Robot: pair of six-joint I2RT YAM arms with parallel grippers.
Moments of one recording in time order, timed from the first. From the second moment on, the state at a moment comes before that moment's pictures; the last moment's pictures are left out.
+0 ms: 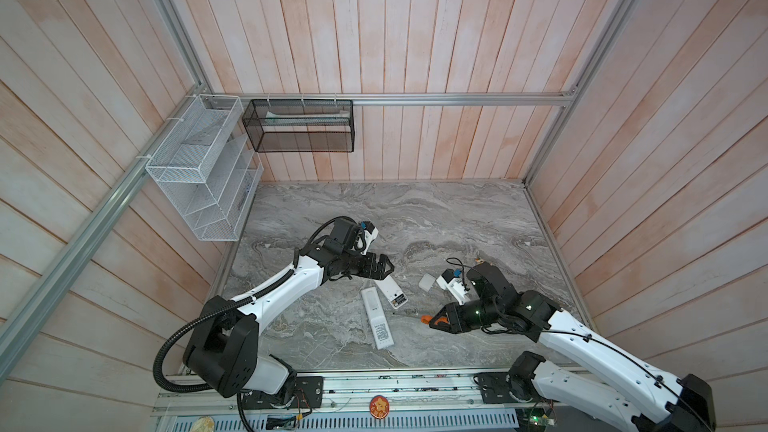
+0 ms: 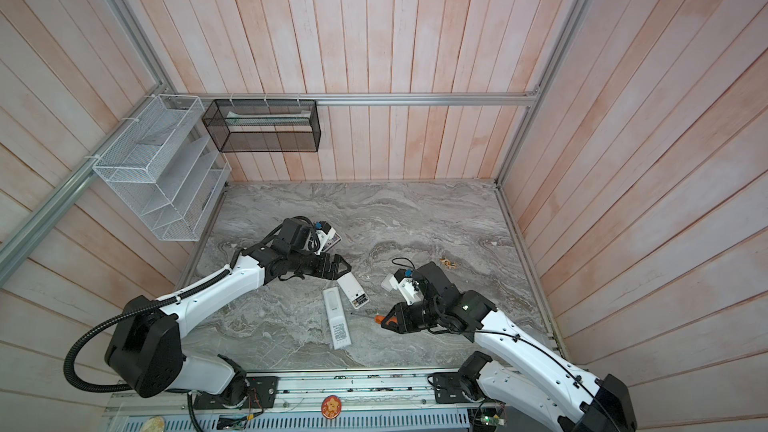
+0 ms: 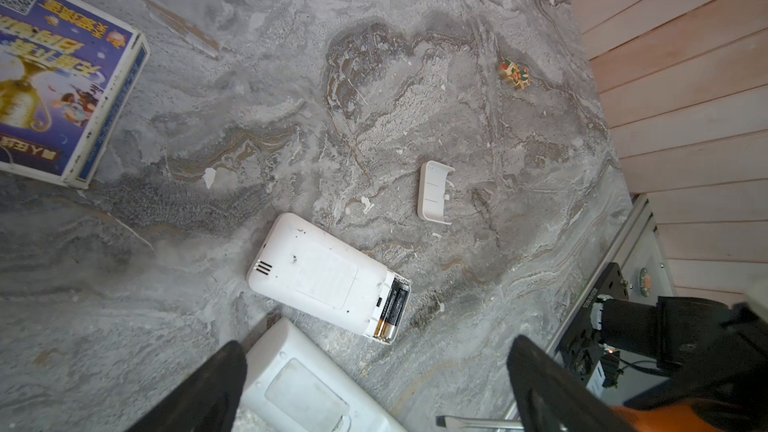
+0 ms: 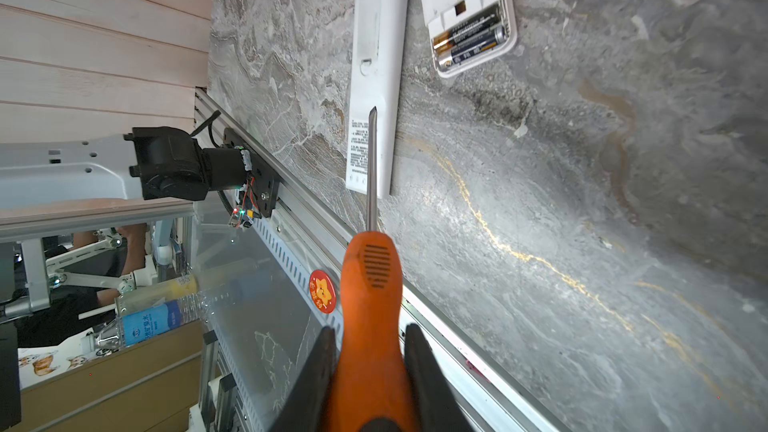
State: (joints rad) left arm -0.53 1.45 0.99 -0.43 0.42 -0.30; right arm 0.75 0.91 0.64 -0.66 -0.56 0.63
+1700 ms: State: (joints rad) left arm -0.66 1.45 0.89 -0.37 0.27 0.40; right arm 0.56 1.11 0.82 -0.76 -0.43 0.33
